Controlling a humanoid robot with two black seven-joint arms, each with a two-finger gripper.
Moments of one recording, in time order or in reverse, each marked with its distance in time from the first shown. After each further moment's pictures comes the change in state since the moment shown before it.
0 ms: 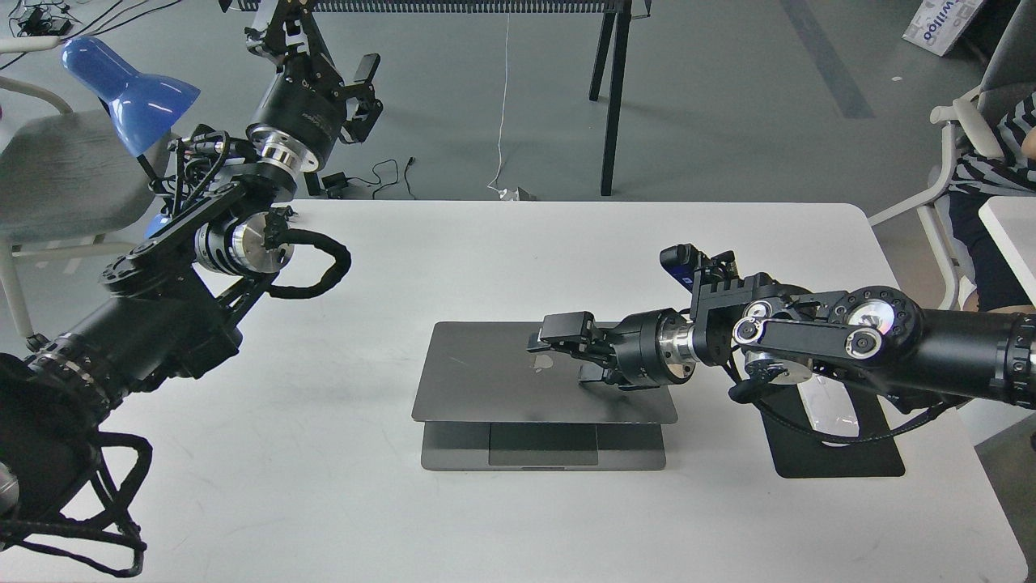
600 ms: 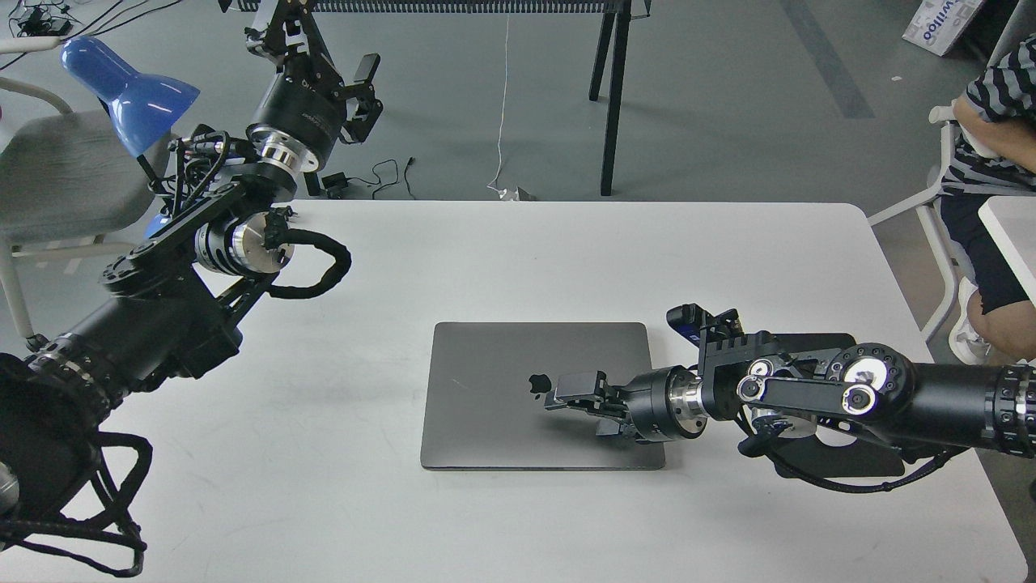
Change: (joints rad) left arm 0.000 0.000 0.000 0.000 0.000 0.000 0.000; right arm -0.112 0.002 -0.004 -0.009 -0.063 -0.011 -0.003
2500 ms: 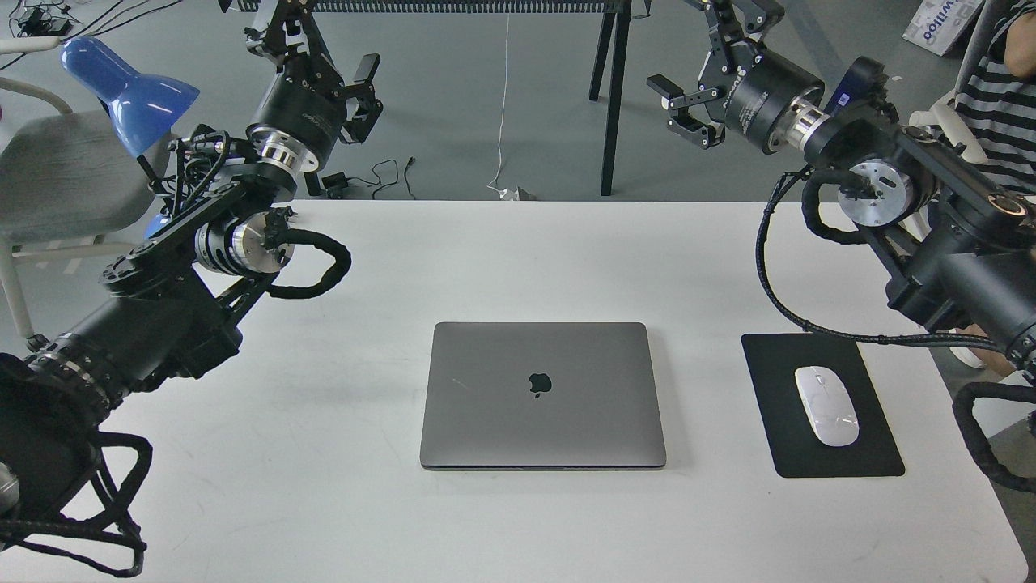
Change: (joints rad) left arm 0.000 0.000 0.000 -0.001 0.000 0.000 0.000; right arm -0.028 0.034 1.035 -0.447 0.209 0.183 0.028
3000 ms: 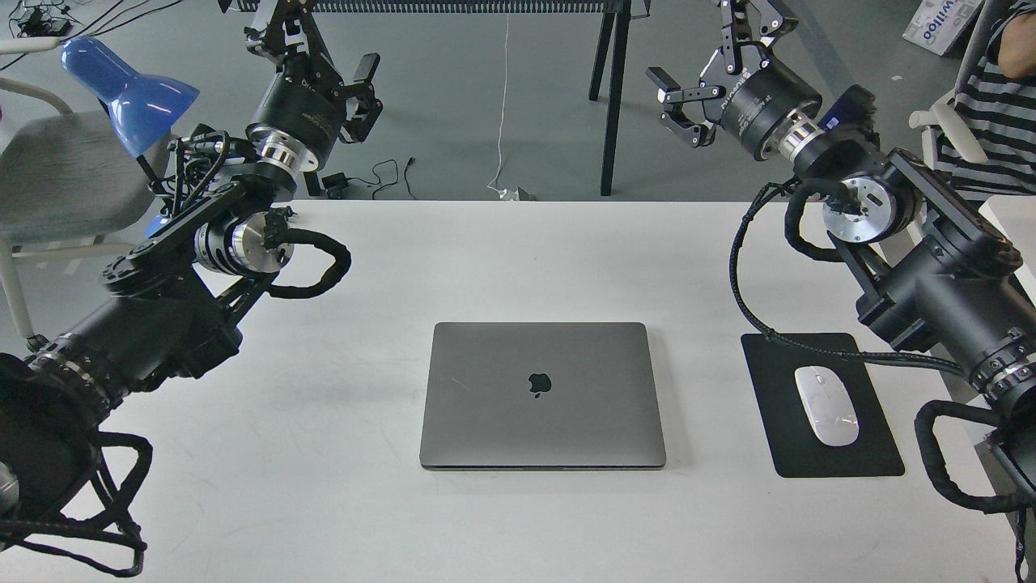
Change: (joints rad) left arm 0.000 0.000 -0.001 0.000 0.000 0.000 0.000; right arm -0.085 0.070 0.180 0.003 0.000 -0.006 0.001
